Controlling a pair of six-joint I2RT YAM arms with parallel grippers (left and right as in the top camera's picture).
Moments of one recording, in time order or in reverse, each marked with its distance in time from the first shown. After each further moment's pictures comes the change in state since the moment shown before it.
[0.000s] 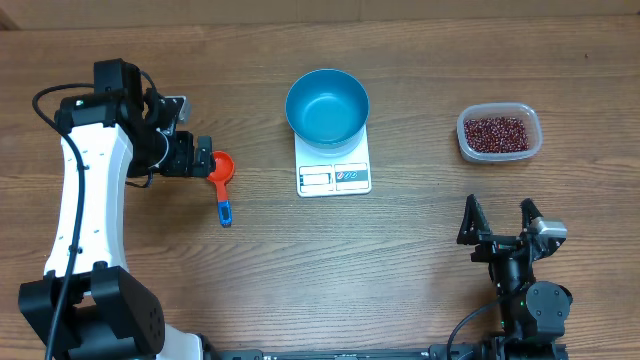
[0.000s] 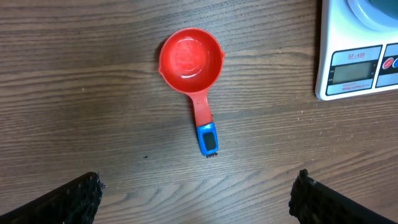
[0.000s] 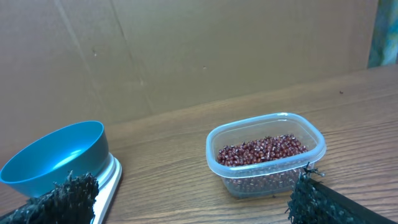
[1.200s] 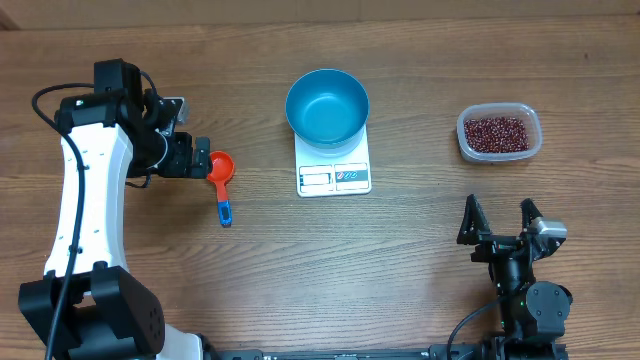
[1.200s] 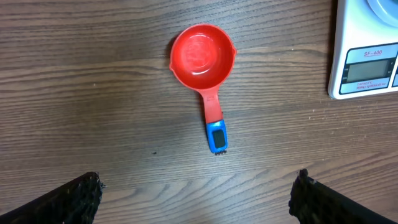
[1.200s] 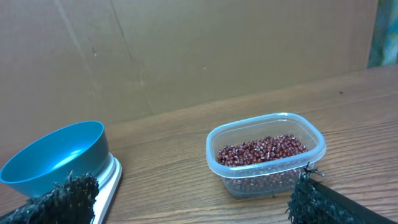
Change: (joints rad) left arm 0.000 0.000 0.000 0.000 -0.037 0.000; right arm 0.000 0.000 0.000 0.000 0.000 0.000
